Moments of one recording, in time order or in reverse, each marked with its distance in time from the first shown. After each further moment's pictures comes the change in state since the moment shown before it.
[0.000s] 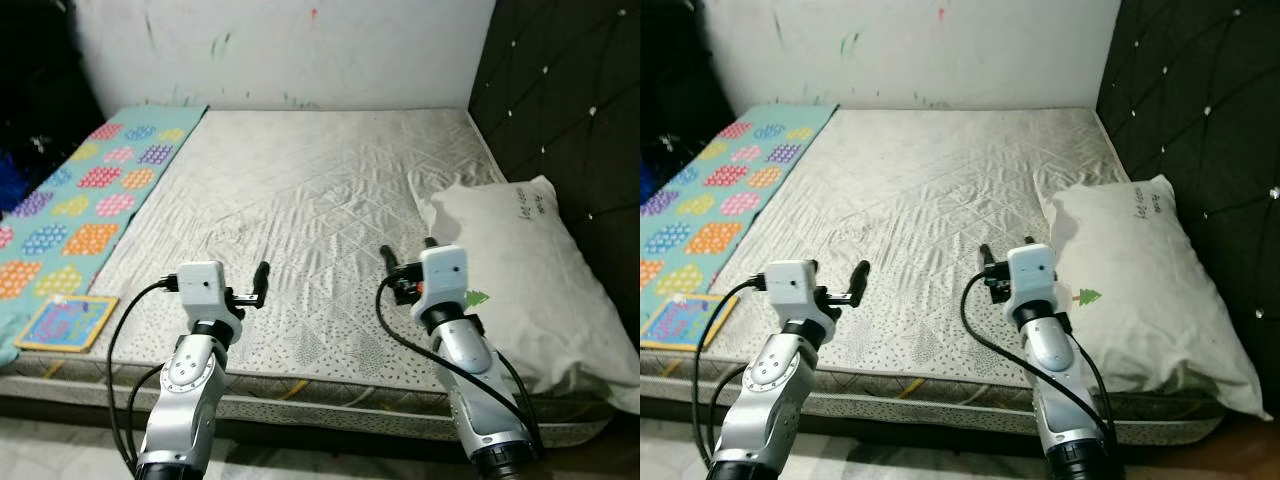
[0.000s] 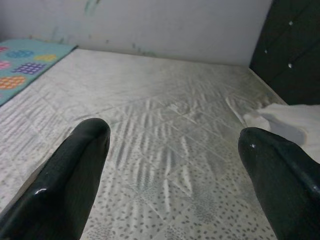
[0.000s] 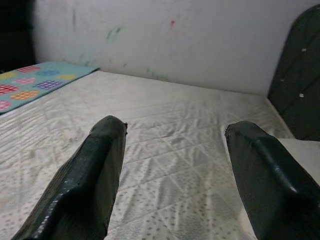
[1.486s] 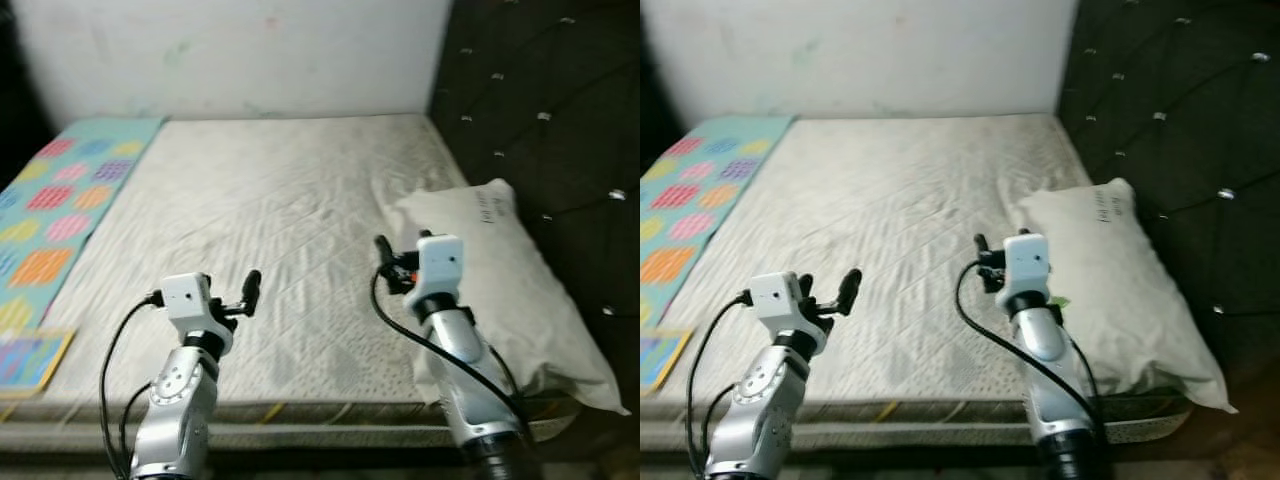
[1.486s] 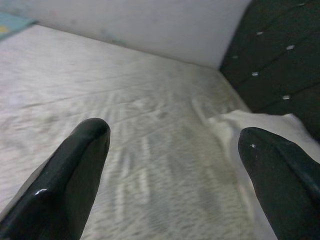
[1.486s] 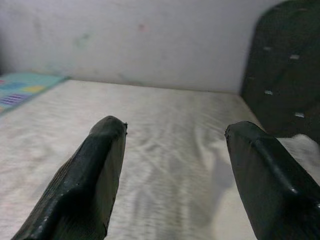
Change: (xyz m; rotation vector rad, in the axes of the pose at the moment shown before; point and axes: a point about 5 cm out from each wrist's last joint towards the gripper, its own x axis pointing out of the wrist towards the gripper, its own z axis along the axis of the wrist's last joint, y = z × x) left arm -0.009 0.005 -0.008 -0.149 0.010 -0.001; right arm 0.007 0.002 0.006 0.049 -0.003 -0.020
